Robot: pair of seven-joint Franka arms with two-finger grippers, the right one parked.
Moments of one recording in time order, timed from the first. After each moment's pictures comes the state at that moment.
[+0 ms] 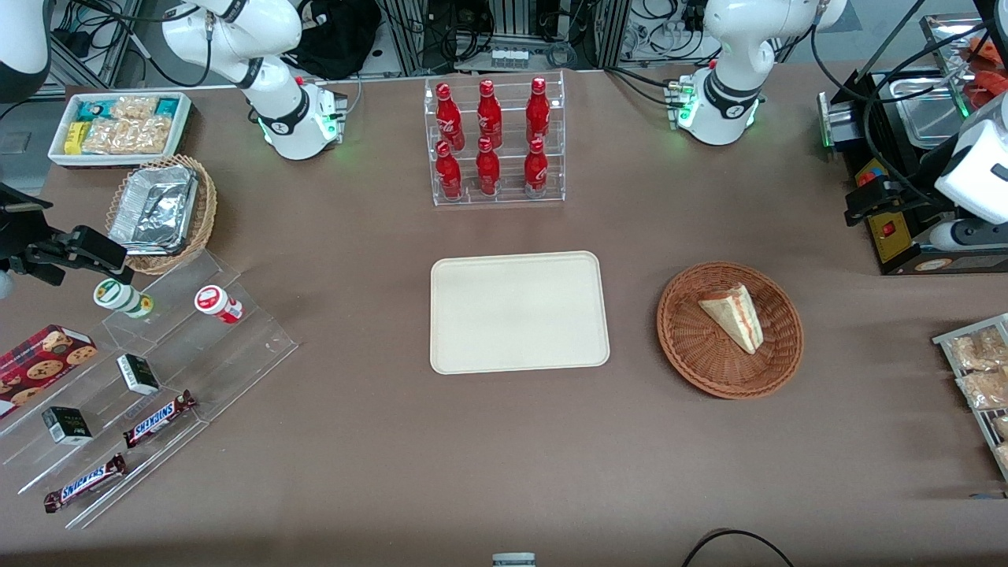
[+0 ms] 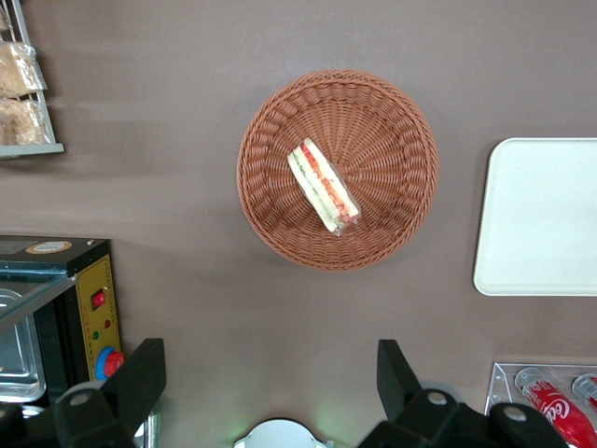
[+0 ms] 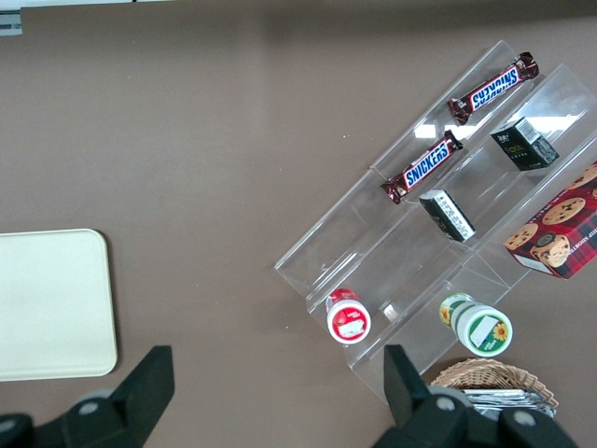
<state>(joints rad) 0.09 0.01 -0.13 -1.53 0.02 1.44 -0.08</state>
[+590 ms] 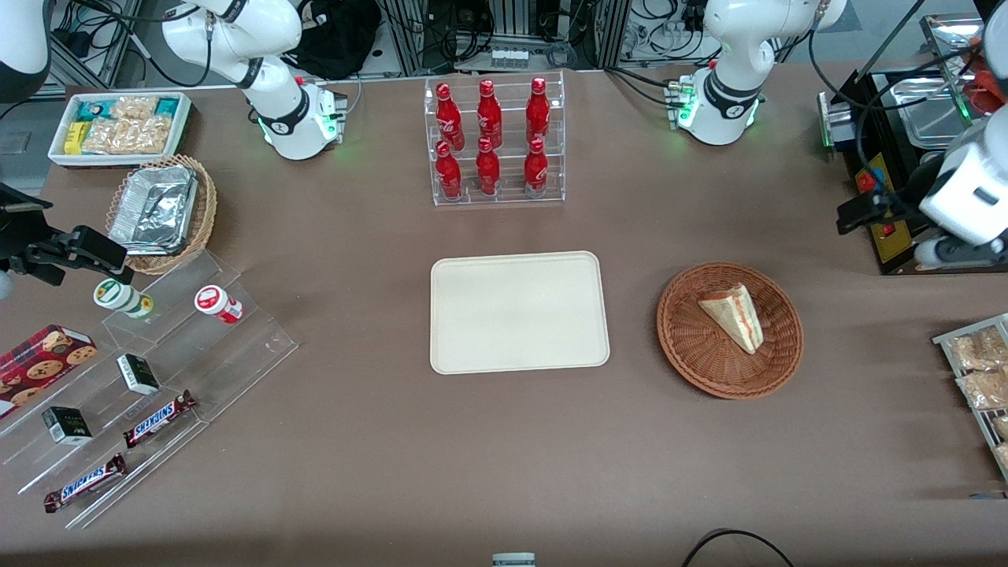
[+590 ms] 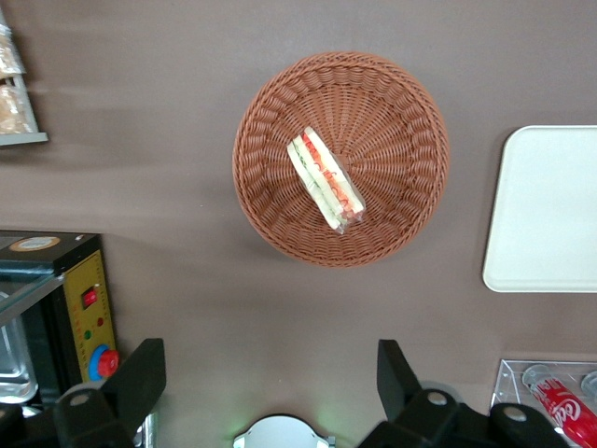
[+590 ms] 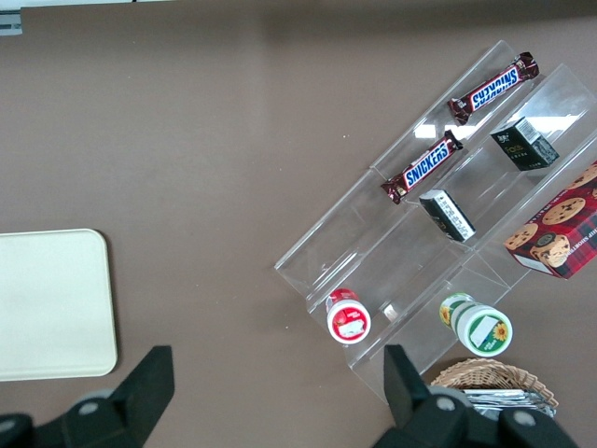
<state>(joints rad) 0.09 0.06 -0.13 -1.59 0.02 1.49 -0.09</state>
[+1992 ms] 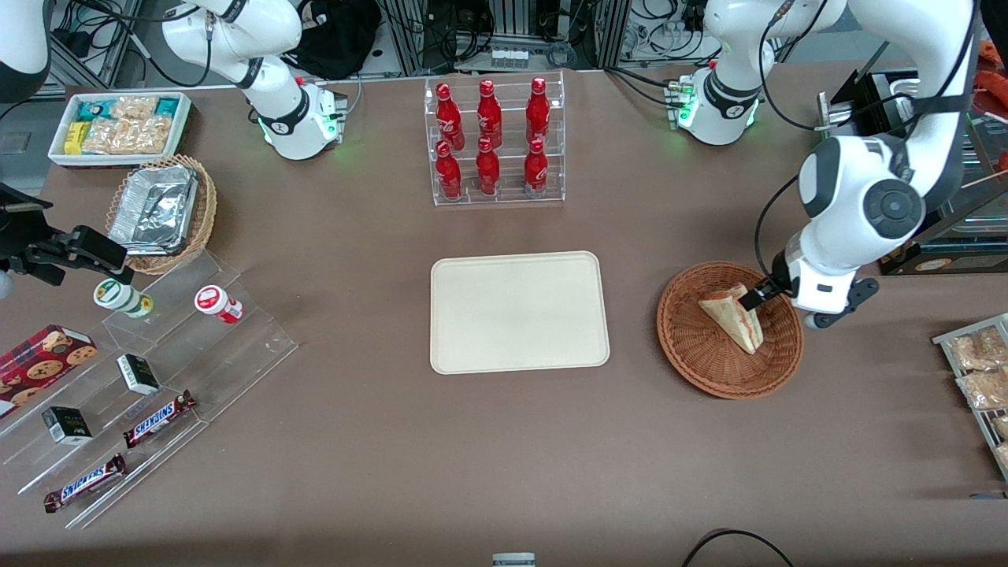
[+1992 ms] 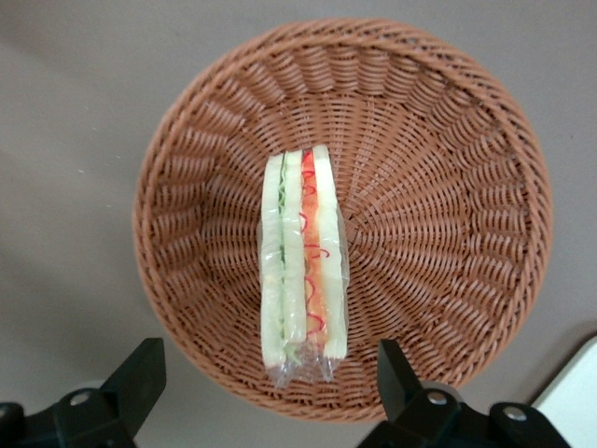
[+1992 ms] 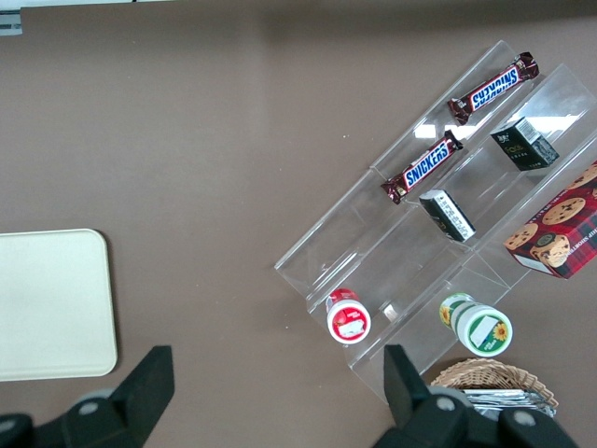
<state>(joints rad) 0.08 0.11 -0.19 -2.21 0.02 2.25 -0.70</state>
